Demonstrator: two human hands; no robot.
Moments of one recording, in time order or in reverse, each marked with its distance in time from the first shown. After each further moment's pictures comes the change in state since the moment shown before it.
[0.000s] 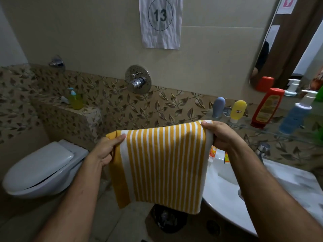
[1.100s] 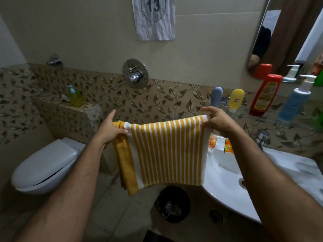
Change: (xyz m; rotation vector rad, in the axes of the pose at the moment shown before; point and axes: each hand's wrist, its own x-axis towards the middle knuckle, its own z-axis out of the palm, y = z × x) left_hand 0.023 0.018 0.005 0.715 0.143 0.248; right_hand 0.006 0.003 -0.020 -0.604 0.082 -0.170
